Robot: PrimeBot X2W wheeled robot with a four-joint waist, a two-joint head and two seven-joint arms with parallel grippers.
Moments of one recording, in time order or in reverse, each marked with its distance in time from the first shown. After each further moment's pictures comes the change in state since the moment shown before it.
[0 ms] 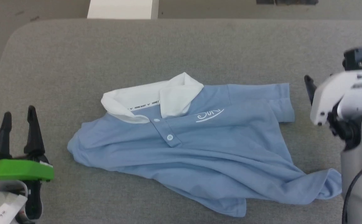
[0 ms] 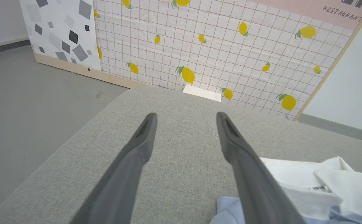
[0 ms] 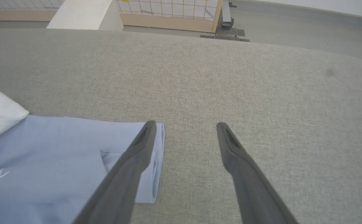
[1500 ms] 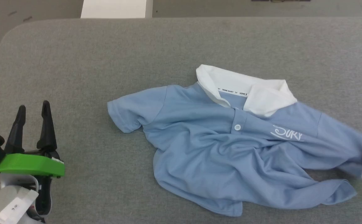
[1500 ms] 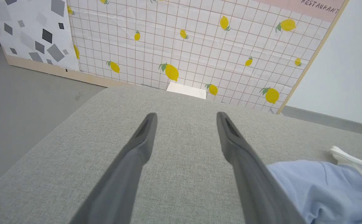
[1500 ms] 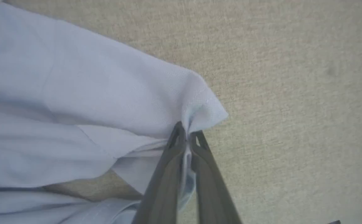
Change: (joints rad) left arm -0.056 -0.035 -0.016 0.044 0.058 -0.053 0.003; right arm 0.276 -0.078 -0.264 -0.161 0.085 0.000 0.391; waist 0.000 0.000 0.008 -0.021
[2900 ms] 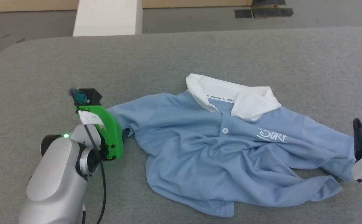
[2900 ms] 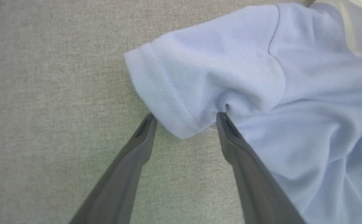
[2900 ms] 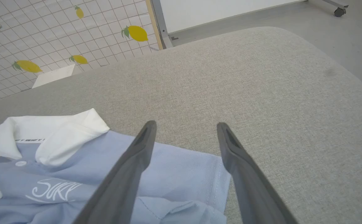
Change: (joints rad) left arm -0.300 -0.028 -0.353 0.160 -0.034 0.158 0.996; right arm 0.103 0.111 0.016 -0.060 0.106 0.000 -0.659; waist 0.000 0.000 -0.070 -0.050
